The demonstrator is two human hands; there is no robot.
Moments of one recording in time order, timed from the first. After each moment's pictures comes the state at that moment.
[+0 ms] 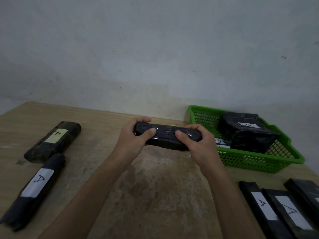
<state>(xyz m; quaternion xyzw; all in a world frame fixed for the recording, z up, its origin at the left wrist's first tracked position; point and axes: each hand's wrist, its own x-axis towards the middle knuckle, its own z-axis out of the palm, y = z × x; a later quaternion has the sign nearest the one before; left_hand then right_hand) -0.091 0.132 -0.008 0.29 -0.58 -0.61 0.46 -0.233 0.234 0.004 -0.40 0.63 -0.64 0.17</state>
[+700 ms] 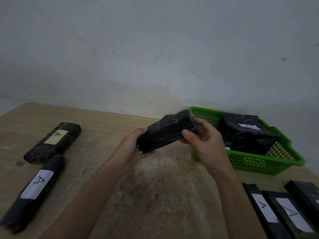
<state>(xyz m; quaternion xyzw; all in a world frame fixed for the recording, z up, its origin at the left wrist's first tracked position) -0.093 0.128 -0.017 0.30 -0.42 -0.79 0.34 -0.238 0.243 0.016 -0.43 0.53 -0.68 0.25</state>
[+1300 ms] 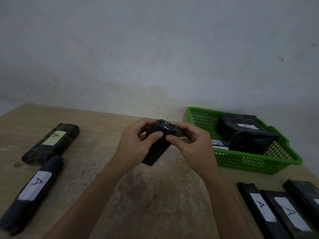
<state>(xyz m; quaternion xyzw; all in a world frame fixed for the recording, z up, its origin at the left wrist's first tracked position) -0.087 0.145 0.002 0.15 -0.72 -0.49 0.47 -0.221 0.237 0.014 -0.53 0.58 -0.61 0.14</state>
